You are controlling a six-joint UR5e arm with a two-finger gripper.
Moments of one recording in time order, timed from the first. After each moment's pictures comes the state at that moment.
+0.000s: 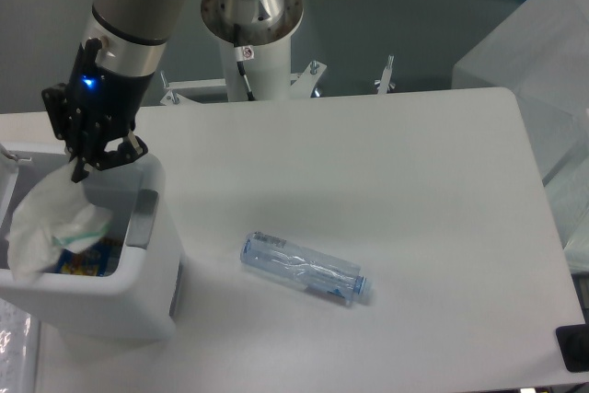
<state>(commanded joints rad) 2.17 -1.69 -1.46 -1.20 1.03 0.61</state>
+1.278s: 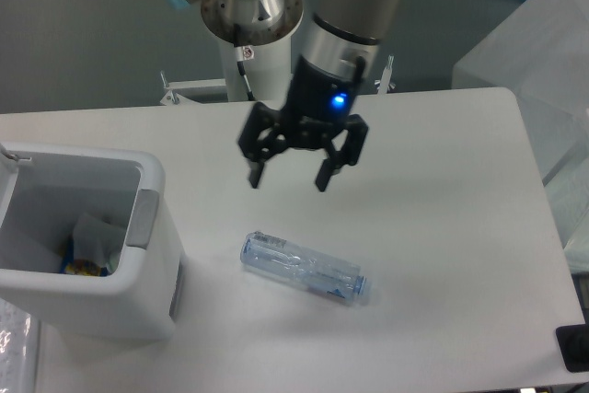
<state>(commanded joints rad) 2.59 -1.76 -1.56 -1.16 1.13 0.01</state>
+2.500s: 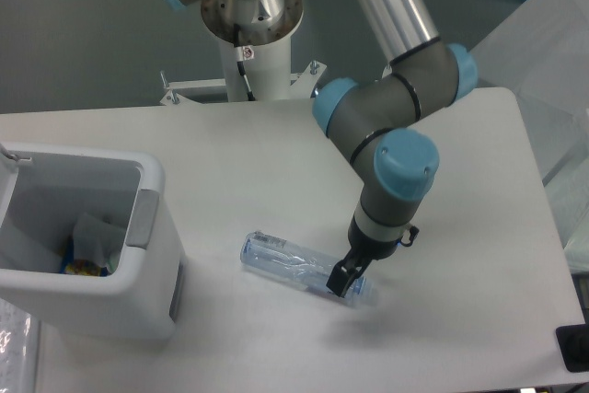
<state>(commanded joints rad) 2.52 -2.16 -1.50 -1.00 1.43 -0.34</state>
